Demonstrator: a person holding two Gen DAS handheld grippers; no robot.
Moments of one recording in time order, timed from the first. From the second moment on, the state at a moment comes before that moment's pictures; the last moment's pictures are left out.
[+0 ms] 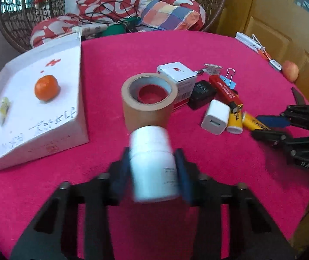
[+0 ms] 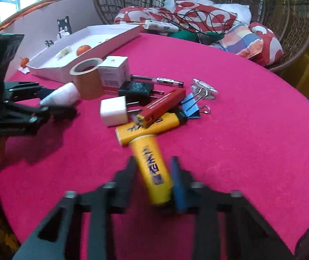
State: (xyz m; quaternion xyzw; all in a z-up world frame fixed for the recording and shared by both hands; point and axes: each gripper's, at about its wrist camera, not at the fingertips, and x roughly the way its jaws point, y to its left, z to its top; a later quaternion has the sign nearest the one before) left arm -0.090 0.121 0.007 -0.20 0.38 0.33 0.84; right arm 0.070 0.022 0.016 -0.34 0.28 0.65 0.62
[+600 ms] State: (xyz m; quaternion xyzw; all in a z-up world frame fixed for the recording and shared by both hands) left arm -0.114 0.102 0.041 -0.18 0.33 0.33 0.87; right arm 0.060 -0.003 0.064 -0.19 0.28 0.68 0.65
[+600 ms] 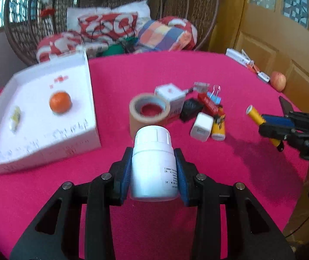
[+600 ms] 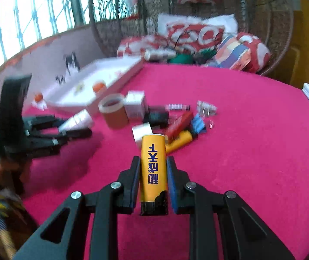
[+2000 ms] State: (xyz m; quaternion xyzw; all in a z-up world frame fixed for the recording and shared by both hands) left arm -0.302 0.221 0.171 -0.20 0.15 0.53 0.81; right arm -0.028 0.158 0.151 -0.12 0.29 0.73 0.60
